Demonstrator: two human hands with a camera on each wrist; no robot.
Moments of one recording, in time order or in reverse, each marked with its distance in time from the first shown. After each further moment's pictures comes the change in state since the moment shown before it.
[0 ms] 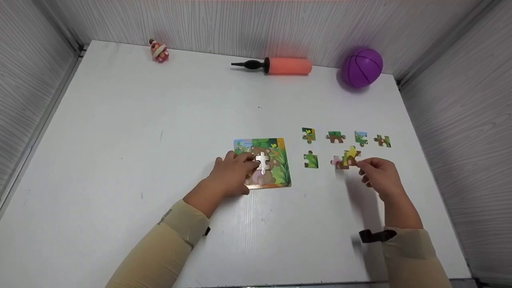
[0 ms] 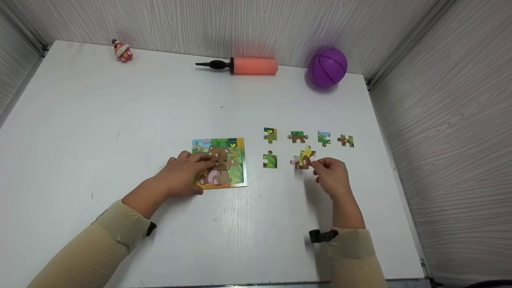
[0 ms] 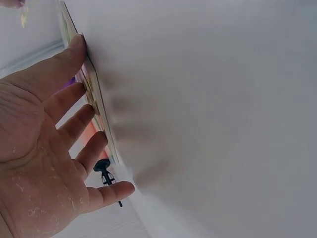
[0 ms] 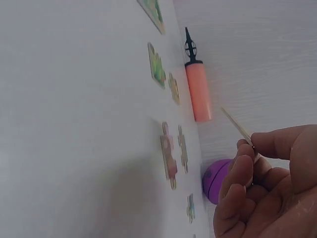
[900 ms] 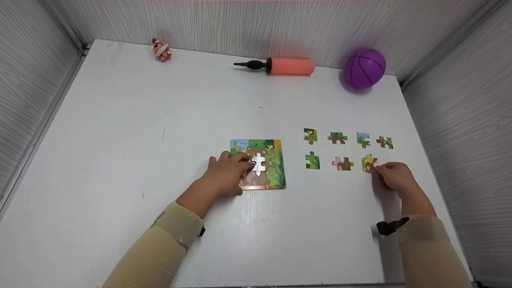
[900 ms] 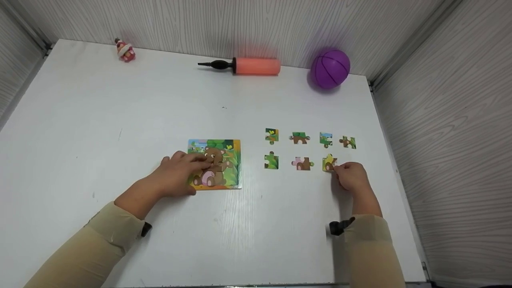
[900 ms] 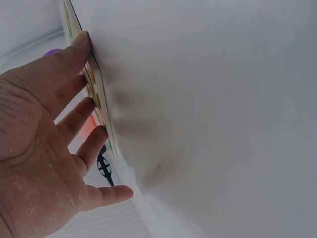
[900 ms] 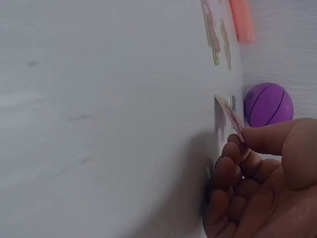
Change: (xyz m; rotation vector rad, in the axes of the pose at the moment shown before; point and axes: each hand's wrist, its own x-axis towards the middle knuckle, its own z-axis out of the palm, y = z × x) left_hand -0.009 -0.009 -0.003 -0.023 0.011 -0.043; right_hand 0.049 0.051 -0.041 -0.201 -0.074 0.146
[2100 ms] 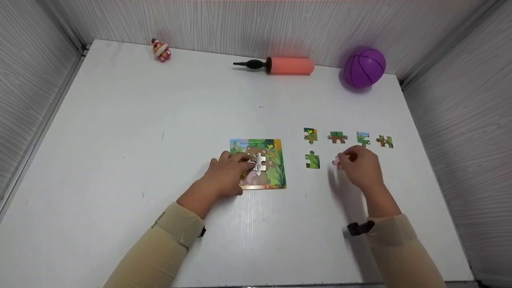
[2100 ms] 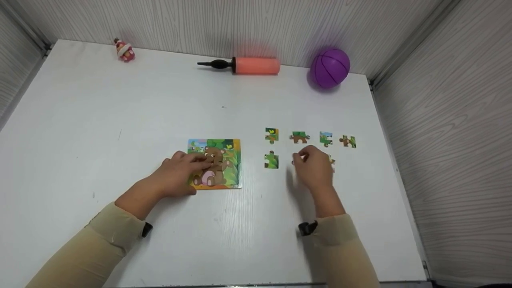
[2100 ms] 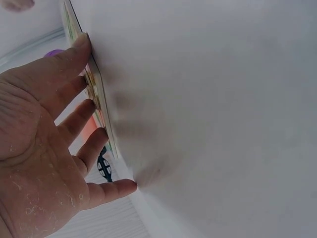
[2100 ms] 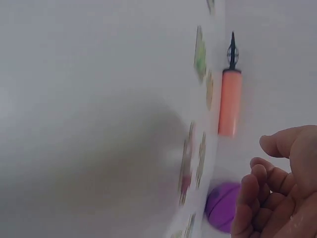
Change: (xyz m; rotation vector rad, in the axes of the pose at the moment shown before) left_hand -0.001 0.001 0.000 -0.003 0.000 0.014; right_hand -0.041 -0.090 0.072 -0.134 0.231 -0.297
